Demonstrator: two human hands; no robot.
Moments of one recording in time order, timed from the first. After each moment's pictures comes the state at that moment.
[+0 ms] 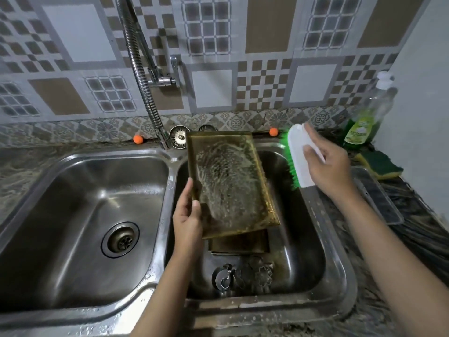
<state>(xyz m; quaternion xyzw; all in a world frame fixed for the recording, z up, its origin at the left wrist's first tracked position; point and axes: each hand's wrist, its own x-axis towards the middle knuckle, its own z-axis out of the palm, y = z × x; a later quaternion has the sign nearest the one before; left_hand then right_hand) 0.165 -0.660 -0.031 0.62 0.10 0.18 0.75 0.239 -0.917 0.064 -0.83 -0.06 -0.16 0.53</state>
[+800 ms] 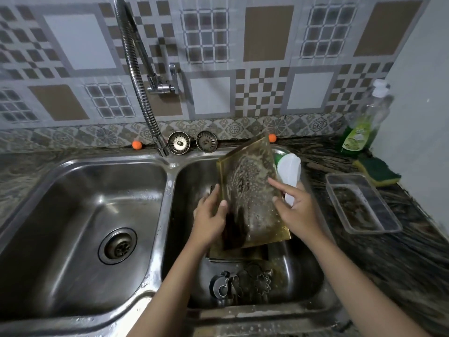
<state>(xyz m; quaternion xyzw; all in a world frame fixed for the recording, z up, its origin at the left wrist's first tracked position) 0.197 -0.678 -0.041 0.82 0.07 0.03 0.56 0.198 -0.880 0.016 -0.79 -0.07 -0.07 0.60</state>
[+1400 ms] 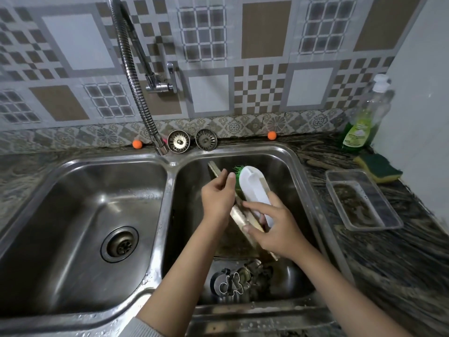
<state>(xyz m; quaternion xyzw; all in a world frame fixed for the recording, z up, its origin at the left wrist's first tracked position) 0.215 -0.721 0.017 0.64 0.20 0.06 0.73 0.180 -0.864 -0.017 -0.84 -0.21 -0.07 0.49</state>
